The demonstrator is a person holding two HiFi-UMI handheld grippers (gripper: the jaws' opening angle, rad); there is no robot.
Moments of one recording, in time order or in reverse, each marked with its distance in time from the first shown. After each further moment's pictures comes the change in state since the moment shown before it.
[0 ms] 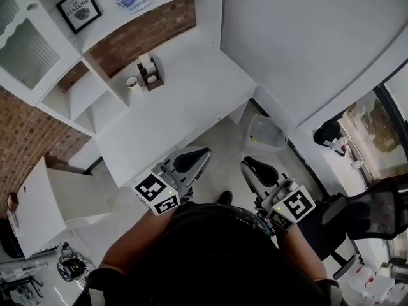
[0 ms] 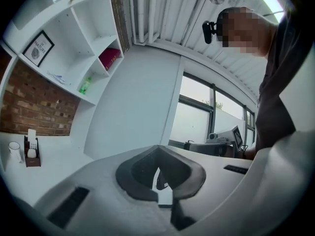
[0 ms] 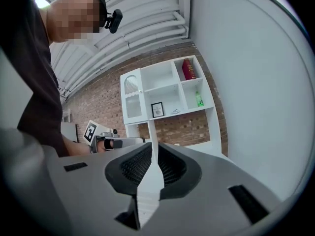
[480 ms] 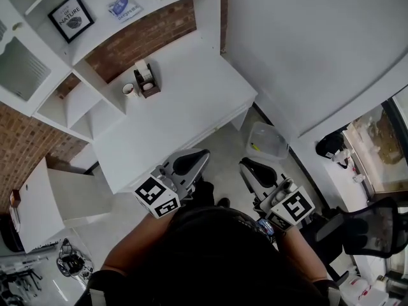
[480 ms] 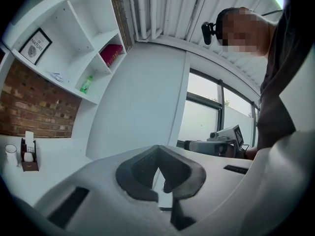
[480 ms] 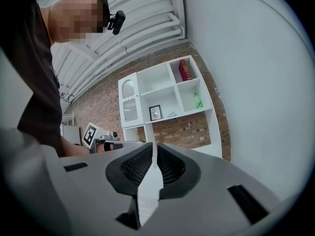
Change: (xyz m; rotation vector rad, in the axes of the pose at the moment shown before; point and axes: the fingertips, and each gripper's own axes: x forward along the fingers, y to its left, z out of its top) left arm 0.074 0.032 0.003 0.006 0.003 0.068; right arm 0.012 -0.080 0.021 0.038 -0.043 0.062
